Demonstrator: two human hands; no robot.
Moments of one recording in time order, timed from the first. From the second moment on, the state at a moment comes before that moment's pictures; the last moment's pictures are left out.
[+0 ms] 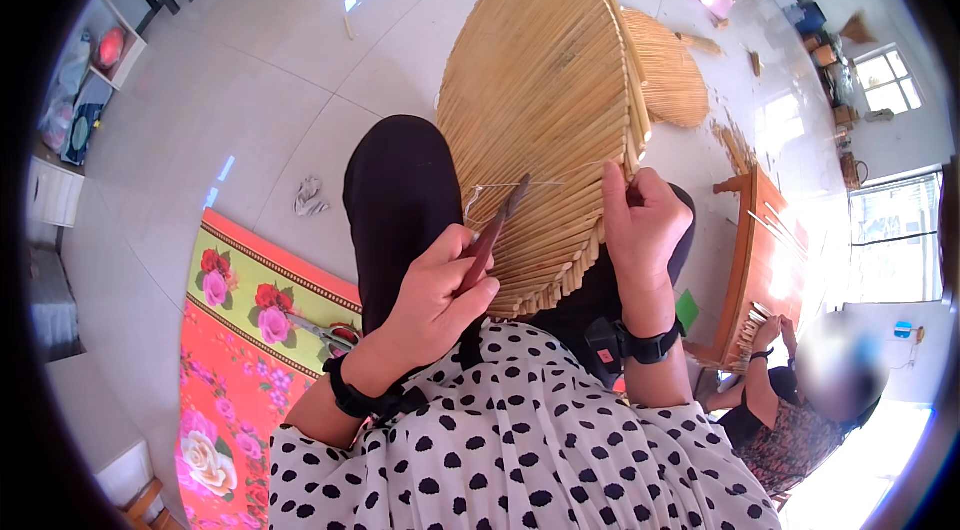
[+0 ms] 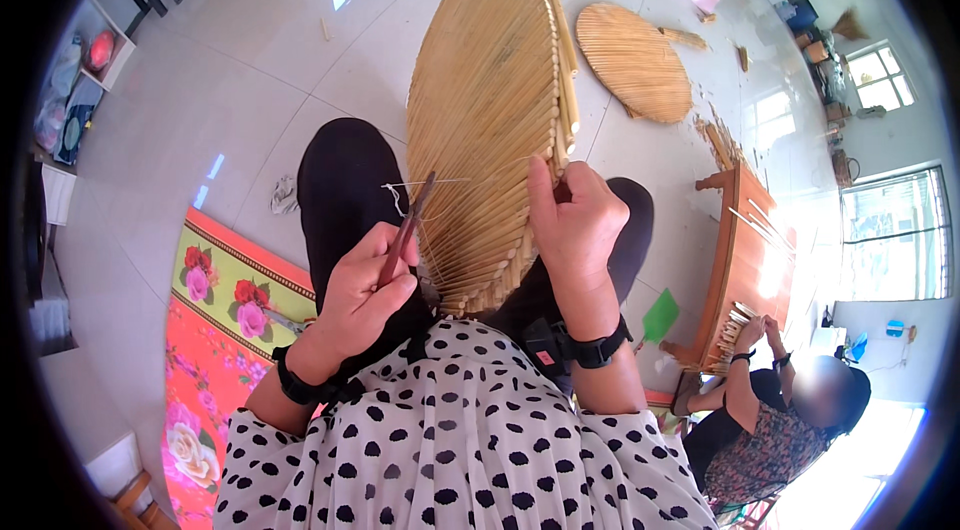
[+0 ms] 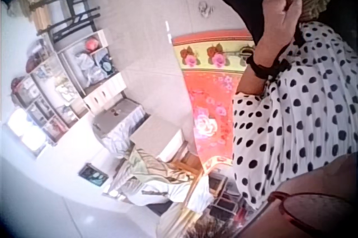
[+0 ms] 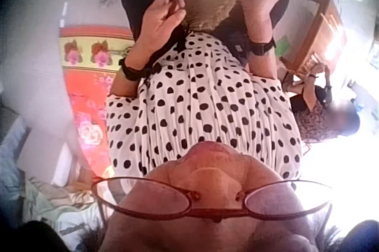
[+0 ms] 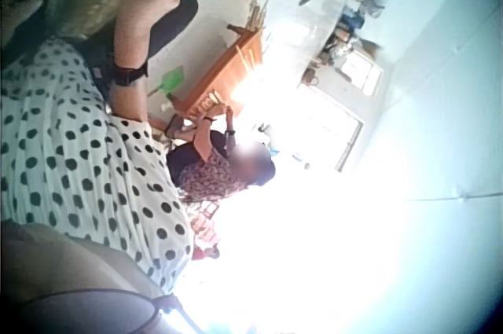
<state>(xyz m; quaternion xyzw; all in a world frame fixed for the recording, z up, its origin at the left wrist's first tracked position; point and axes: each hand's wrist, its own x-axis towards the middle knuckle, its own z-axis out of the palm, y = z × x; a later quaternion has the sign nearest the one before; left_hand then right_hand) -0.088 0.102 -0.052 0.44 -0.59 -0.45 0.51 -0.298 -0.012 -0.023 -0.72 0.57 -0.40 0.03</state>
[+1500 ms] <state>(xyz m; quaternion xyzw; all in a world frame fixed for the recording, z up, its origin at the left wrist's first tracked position) 0.089 0.305 -0.436 0.87 -0.40 -0.28 0.02 -0.328 0.030 0.022 -0.90 0.22 -0.23 0.29</state>
